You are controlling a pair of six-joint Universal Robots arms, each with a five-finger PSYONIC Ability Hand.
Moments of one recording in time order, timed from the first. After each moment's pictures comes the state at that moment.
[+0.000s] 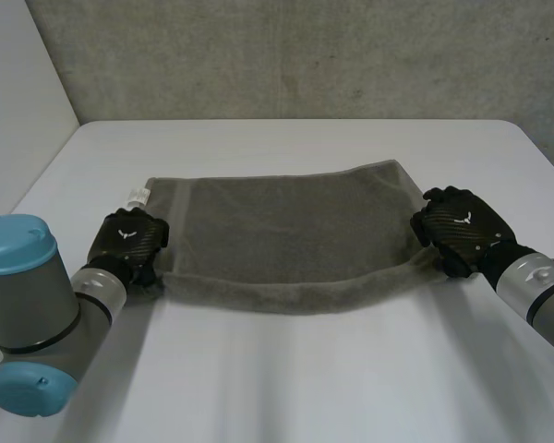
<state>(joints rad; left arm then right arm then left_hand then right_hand) 4.40 -1.97 -1.81 3.49 -1.55 3.41 1.63 -1.28 1.85 -0.31 1.02 2.58 0.60 0.60 0.22 0.23 0.39 0.89 0.92 0.21 0.23 0.71</state>
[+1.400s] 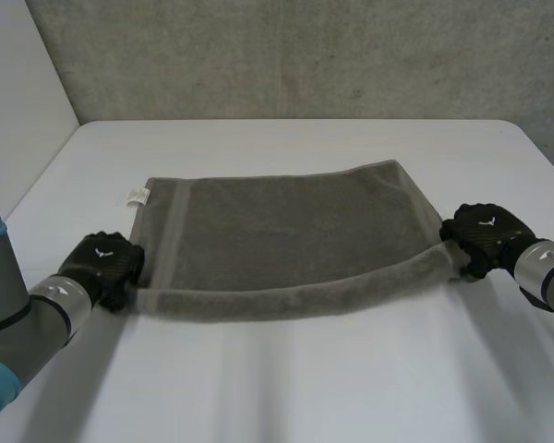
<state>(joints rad) 4.54 -1.90 -1.84 3.25 -1.43 3.58 1.57 -1.09 1.60 -0.03 1.13 2.55 0.94 0.96 0.22 0.23 0.77 0.88 0.89 0.21 0.23 0.70</state>
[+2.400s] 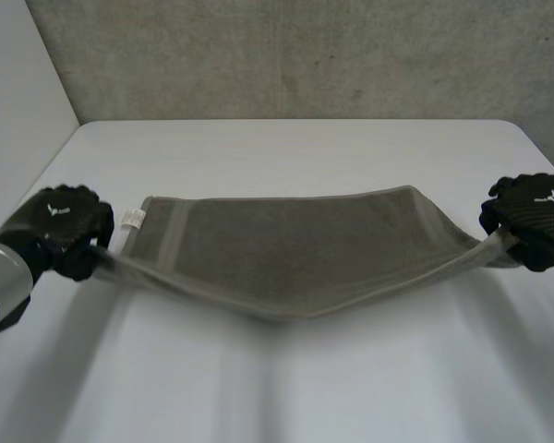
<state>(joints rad) 4.61 -1.56 -1.80 2.99 -1.32 3.56 1.42 -1.50 1.66 0.36 0.94 2.35 1.31 1.31 0.22 0.23 1.16 1.32 1.31 0.21 0.23 1.15</state>
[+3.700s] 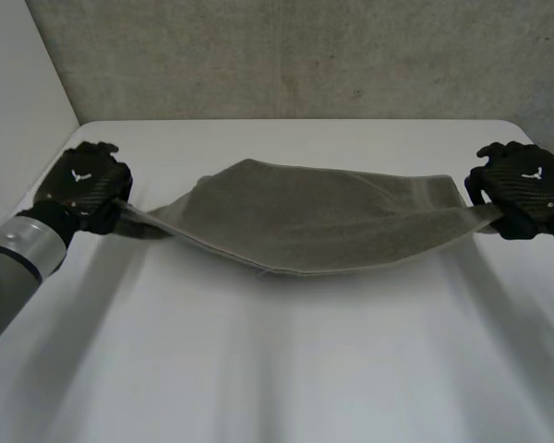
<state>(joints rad) 4.64 -1.77 -1.81 3.49 -1.17 3.49 1.45 -1.45 1.77 -0.12 0.88 2.62 1.31 1.31 0.22 0.23 1.16 1.32 1.31 0.21 0.23 1.16</state>
